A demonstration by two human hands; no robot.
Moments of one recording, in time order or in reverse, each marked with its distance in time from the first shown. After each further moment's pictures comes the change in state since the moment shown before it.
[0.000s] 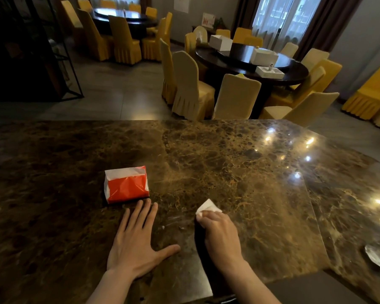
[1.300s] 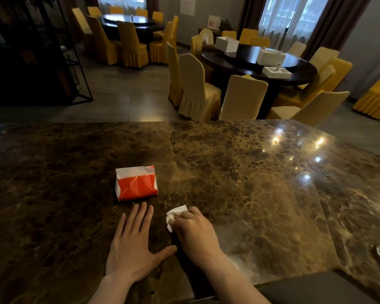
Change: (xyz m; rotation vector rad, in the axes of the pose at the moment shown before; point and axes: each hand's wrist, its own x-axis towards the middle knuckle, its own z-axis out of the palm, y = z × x) left_hand -0.020 -0.018 -0.006 0.099 -0.032 -0.078; right_hand 0.018 -0.058 0.025 0.104 -0.107 -0.190
